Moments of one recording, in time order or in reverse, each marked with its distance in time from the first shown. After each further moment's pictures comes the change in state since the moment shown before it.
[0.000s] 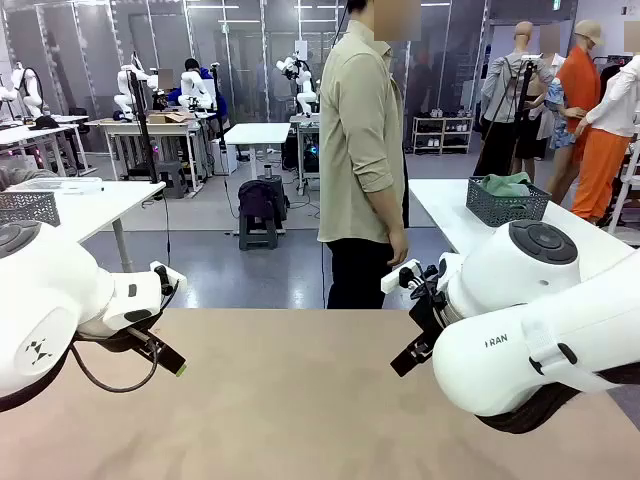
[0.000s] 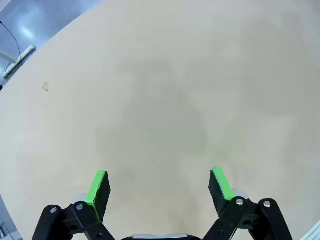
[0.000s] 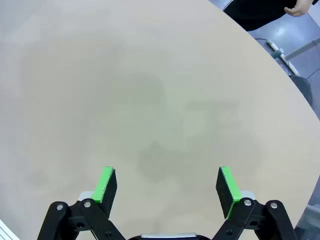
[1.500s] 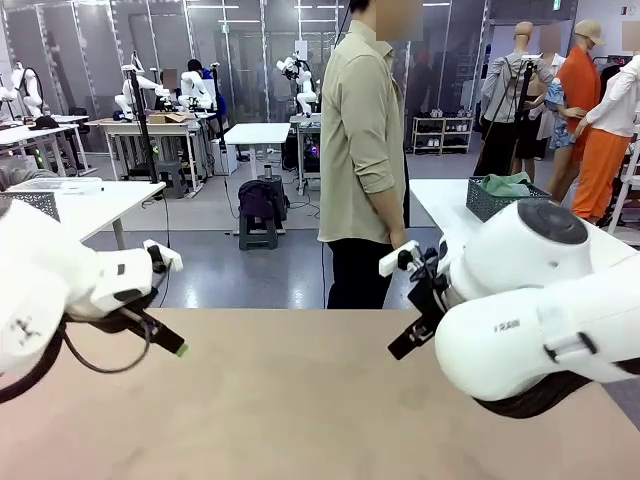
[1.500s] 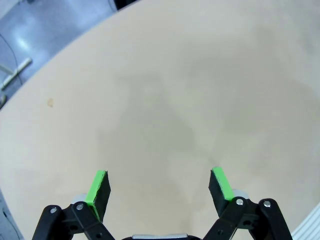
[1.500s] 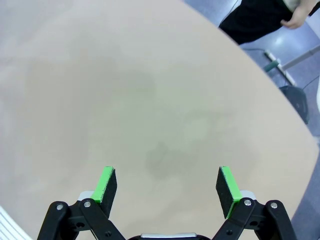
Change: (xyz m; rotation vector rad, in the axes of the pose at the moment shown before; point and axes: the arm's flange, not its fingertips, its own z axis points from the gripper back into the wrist) left arm 0.016 0.005 0.043 -0.041 -0.089 -0.007; right arm 0.020 0.001 0.038 0.000 -0.057 0.017
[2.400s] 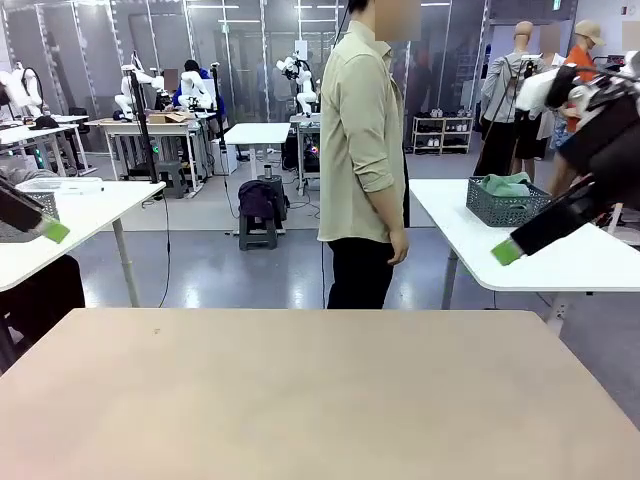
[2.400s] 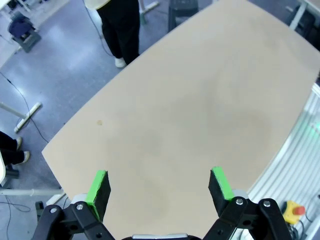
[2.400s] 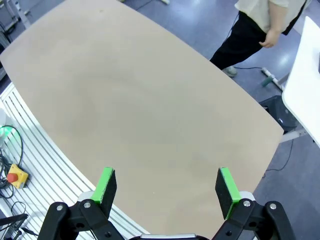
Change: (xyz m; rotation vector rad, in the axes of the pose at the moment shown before) left arm 0.016 0.060 0.250 -0.083 -0.120 -0.159; right arm -0.017 -0.027 0.278 0.073 -0.106 -0.031
